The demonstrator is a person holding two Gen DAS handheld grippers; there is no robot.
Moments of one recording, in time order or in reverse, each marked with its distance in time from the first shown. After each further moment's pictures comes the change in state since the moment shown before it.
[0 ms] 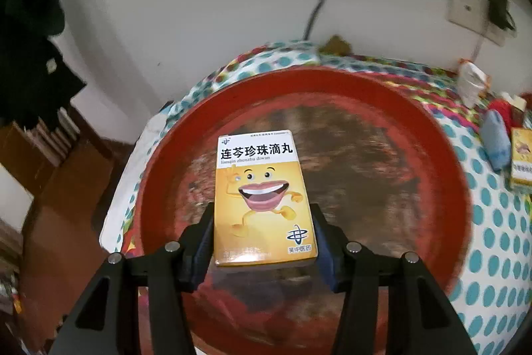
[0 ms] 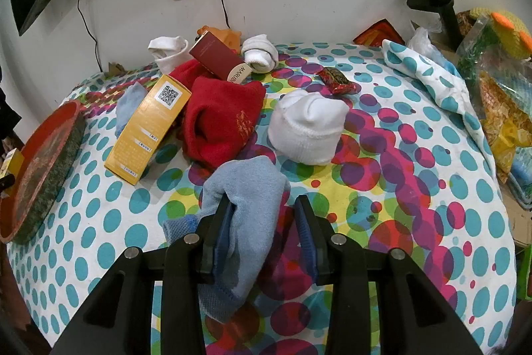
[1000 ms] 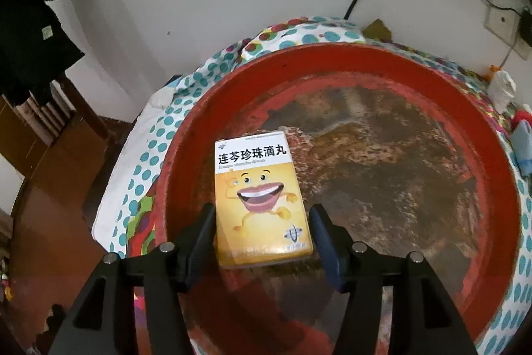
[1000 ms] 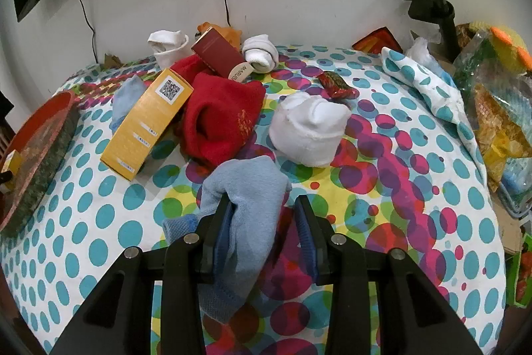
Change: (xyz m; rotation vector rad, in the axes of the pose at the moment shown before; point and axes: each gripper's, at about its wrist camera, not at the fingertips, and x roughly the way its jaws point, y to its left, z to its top) left arm 0.050 0.052 -0.003 -0.048 0.051 -0.048; right arm 0.000 0.010 0.000 -0.046 0.000 -0.063
